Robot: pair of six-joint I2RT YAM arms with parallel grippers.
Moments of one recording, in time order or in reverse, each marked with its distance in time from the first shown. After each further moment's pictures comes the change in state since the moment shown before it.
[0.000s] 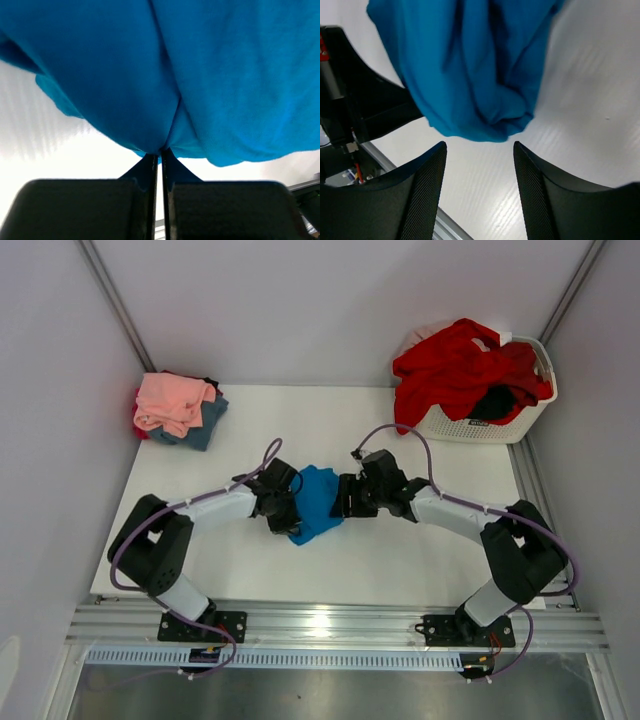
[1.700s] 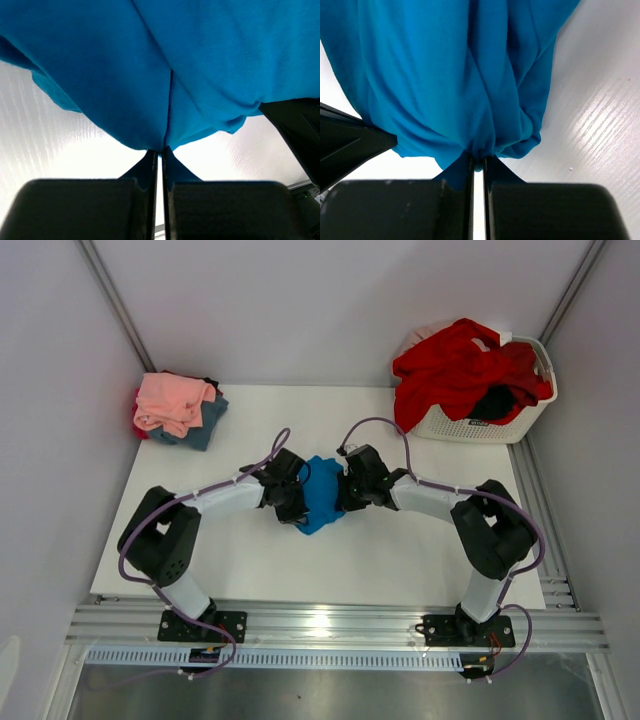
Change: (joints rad) left arm -0.015 0.087 0.134 -0.003 0.000 0.023; right arm 0.024 0.204 0.146 -0.011 0.122 -0.159
